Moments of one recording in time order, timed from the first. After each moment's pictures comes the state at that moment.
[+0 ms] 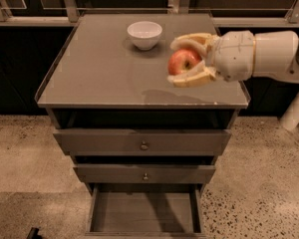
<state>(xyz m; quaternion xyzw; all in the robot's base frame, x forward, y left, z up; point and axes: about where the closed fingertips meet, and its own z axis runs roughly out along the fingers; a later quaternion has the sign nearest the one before) 0.545 -0.084 0.969 -0.62 0.48 0.19 0.59</state>
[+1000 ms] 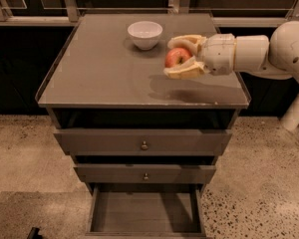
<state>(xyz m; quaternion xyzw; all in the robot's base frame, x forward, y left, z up) 0.627 -0.085 0.932 -0.58 0.51 0.23 0.59</state>
